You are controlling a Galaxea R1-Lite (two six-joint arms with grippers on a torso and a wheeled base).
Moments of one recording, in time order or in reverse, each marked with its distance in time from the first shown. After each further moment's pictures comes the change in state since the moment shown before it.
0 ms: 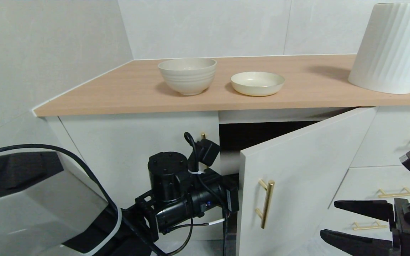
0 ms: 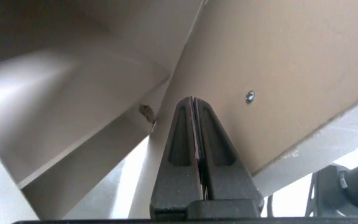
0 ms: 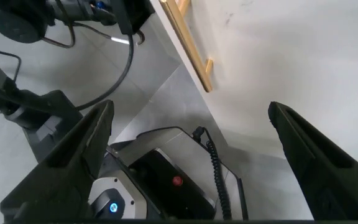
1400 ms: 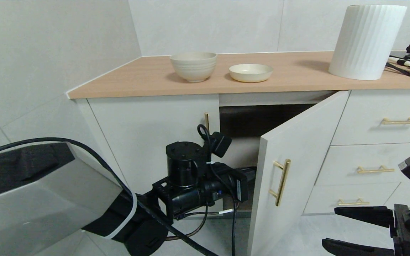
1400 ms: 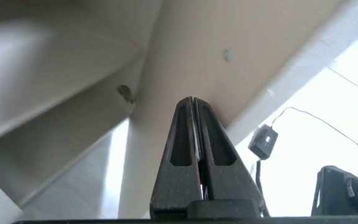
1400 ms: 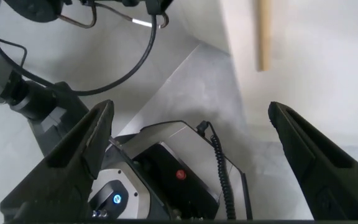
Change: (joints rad) left arm -0.001 0.043 -0.169 0.162 -0.001 0.000; right arm 0.002 -0.003 0.023 0.001 0.020 -0.002
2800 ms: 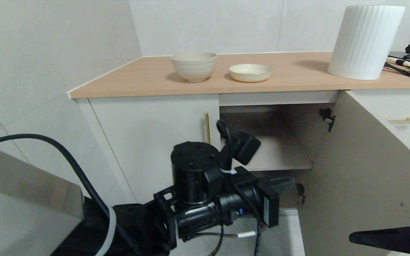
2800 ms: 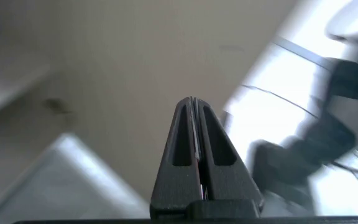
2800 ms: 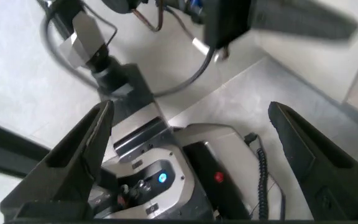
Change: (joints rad) left arm -0.137 -0.125 0.004 0.072 0.035 0.020; right arm 0.134 -0.180 0.007 0.049 0.130 -0.001
